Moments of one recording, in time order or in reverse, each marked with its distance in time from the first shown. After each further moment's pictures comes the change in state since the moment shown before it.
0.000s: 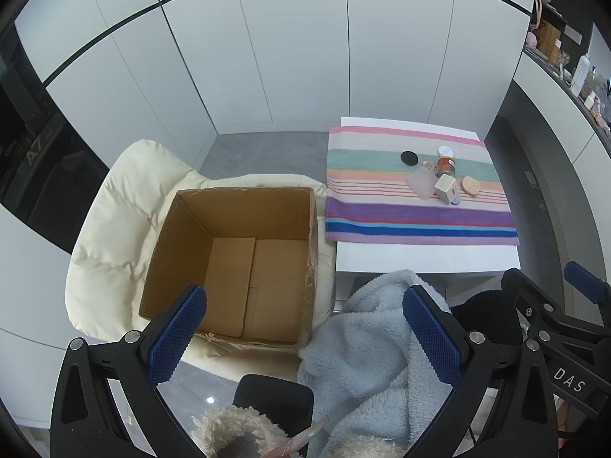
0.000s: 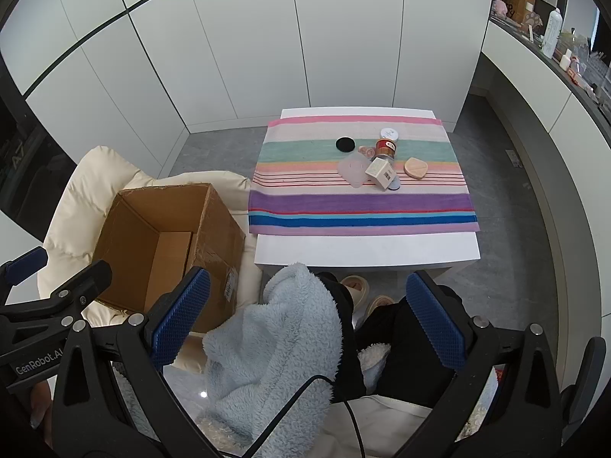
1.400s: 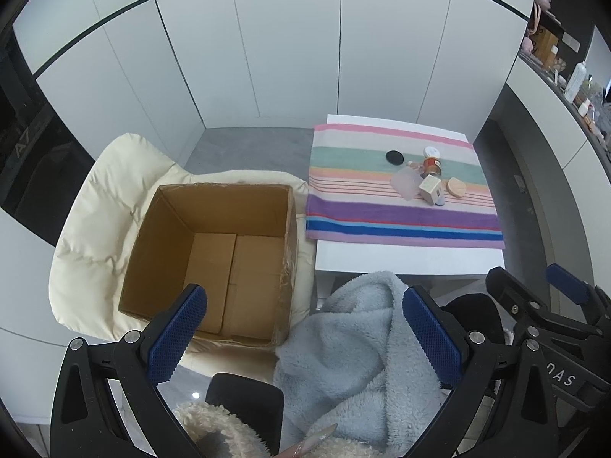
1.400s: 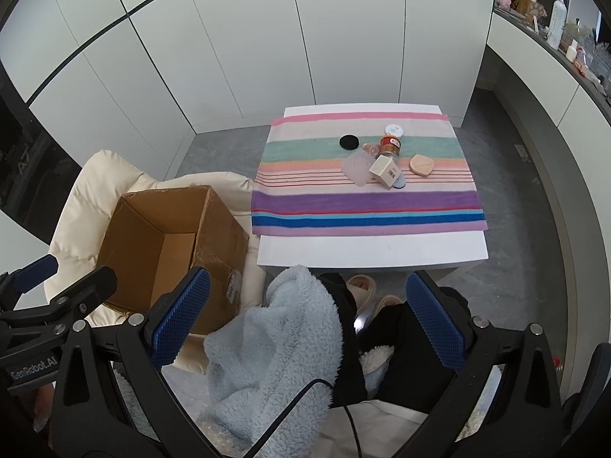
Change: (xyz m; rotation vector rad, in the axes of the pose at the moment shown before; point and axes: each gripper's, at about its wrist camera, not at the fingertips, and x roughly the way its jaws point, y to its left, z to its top) left arm 0.004 -0.019 0.008 -0.053 0.021 -0.045; right arm 0.009 -0.021 0.006 0.030 0.013 0.042
